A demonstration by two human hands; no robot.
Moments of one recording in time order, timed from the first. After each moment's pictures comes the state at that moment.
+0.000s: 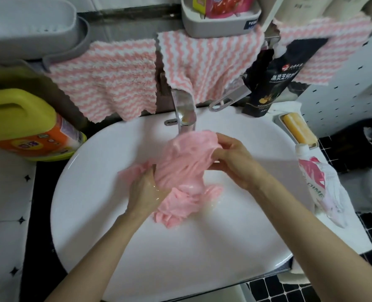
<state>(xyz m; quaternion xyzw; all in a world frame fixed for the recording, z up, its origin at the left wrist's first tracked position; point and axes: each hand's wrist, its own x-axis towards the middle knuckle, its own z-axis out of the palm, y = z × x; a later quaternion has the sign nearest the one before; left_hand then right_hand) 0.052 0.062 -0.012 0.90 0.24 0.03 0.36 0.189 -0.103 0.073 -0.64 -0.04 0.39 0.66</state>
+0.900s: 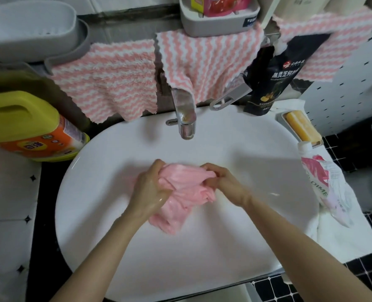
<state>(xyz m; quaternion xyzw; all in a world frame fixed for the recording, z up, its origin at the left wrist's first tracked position) 0.052 0.058 0.025 0.88 0.20 0.01 0.42 0.170 -0.125 -0.024 -0.66 -0.11 0.45 0.60</state>
